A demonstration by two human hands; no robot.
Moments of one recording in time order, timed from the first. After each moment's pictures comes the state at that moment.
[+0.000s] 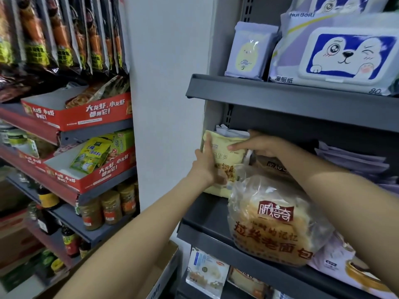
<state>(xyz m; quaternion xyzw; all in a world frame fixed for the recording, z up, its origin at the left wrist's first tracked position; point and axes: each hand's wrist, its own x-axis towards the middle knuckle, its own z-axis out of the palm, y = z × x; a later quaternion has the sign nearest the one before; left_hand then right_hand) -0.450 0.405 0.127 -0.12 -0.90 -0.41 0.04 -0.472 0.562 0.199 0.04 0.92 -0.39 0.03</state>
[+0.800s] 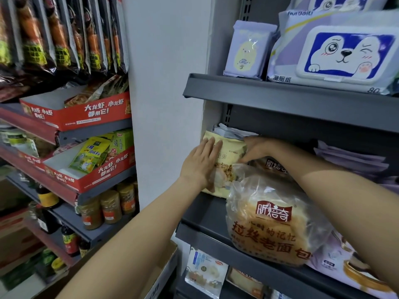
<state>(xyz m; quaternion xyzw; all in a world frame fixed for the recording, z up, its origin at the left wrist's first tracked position) -0.455 0.392 0.120 -0.23 -0.96 0.02 0.18 -0.463 0.559 0.200 -0.02 1.00 0.01 0.05</state>
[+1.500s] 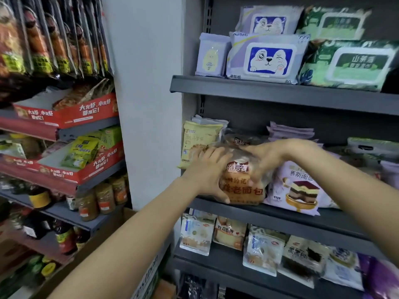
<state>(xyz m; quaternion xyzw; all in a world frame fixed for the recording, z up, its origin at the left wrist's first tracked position) -0.315 0.396 0.136 -0.40 -0.91 0.00 0.13 -0.270 0.566 0.223 0.03 0.98 -0.01 0.17</state>
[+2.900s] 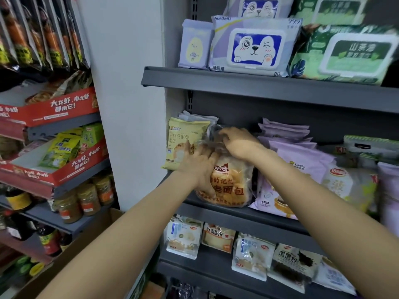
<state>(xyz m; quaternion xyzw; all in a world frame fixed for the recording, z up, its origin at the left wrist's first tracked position) -0.342 0.441 0.138 -0.34 -0.93 0.07 0.11 -0.339 0.577 0.188 0.02 0.98 -0.11 -0.14</state>
